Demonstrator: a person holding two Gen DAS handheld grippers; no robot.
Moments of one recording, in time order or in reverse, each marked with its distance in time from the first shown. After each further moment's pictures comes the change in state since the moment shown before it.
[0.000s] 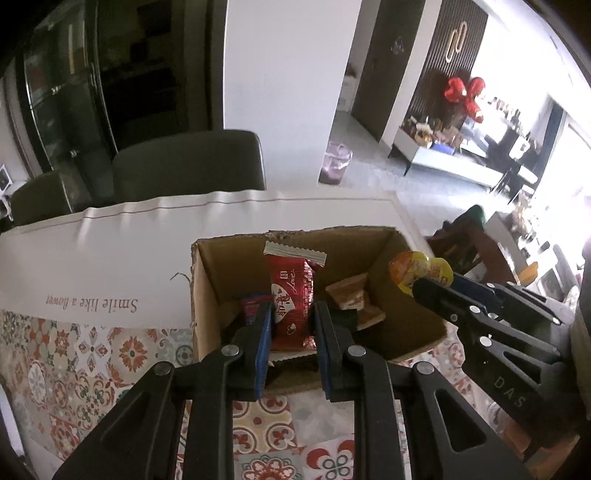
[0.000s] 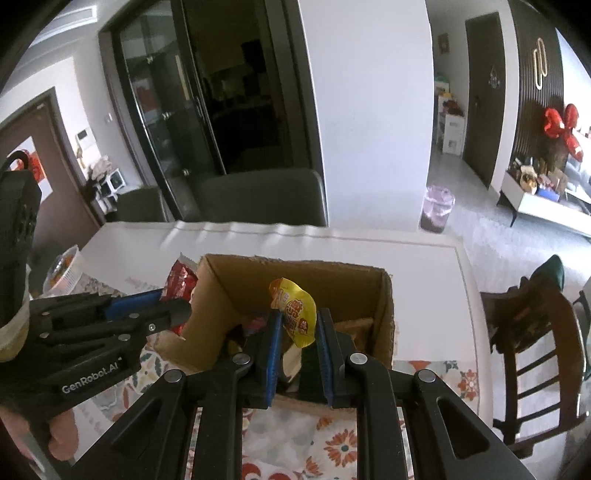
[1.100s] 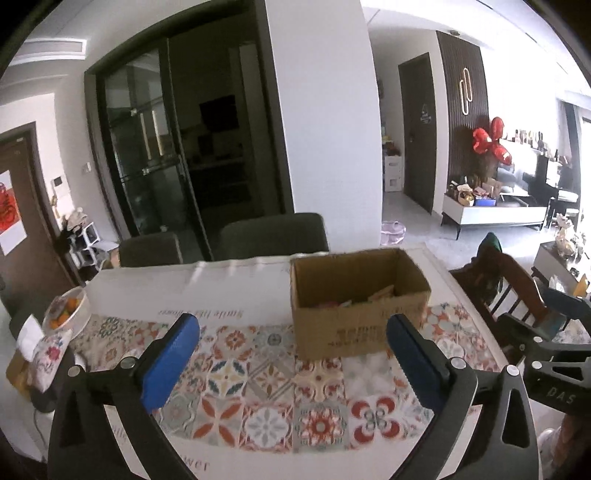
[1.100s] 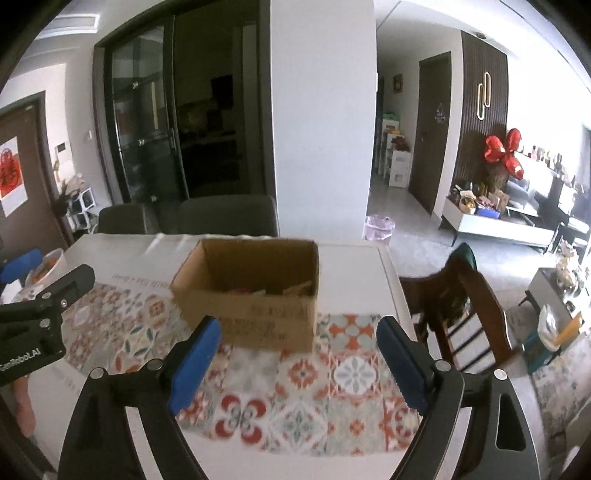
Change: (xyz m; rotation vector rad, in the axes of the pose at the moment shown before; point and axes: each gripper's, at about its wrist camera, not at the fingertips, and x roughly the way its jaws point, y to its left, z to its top) left arm -0.202 -0.039 -0.171 0.031 -0.408 0.319; right arm -0.187 0.036 -0.125 0.012 -0.190 -0.229
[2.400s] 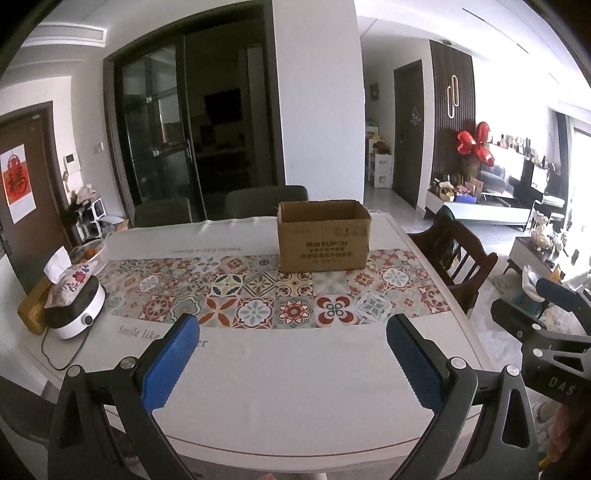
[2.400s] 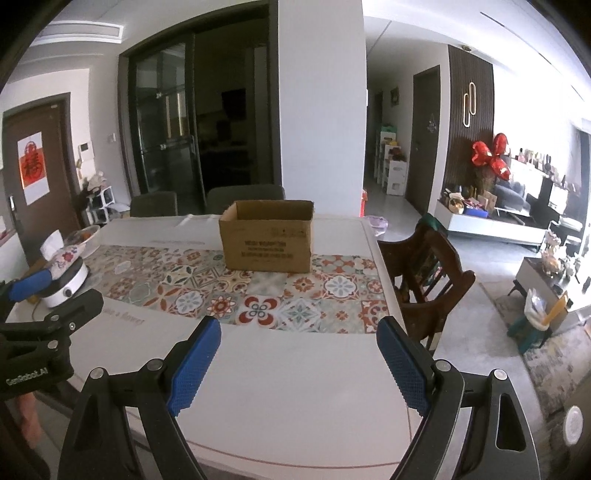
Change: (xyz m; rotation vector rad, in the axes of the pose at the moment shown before) left arm -0.203 -0.022 -0.143 -0.046 0.011 -0.042; right arm -0.198 -0.004 -0.157 -0.030 -0.071 0.022
